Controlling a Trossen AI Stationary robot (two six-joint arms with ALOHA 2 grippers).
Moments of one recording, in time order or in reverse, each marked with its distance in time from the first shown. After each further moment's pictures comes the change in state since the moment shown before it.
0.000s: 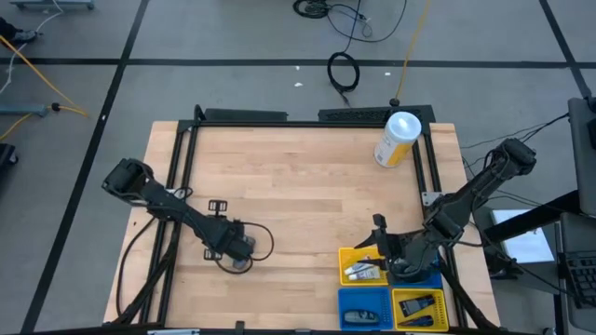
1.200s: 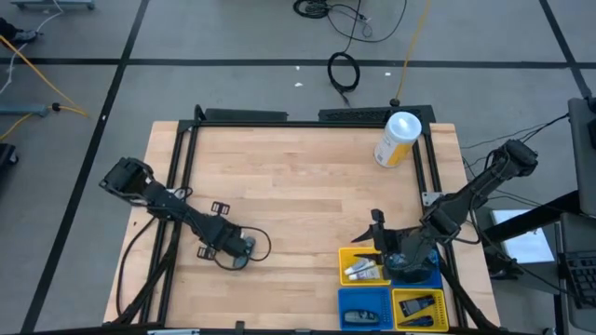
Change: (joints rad) left arm 0.019 -0.002 -0.193 0.288 0.038 0.232; right arm -0.051 0.000 0.000 -0.005 0.000 -0.034
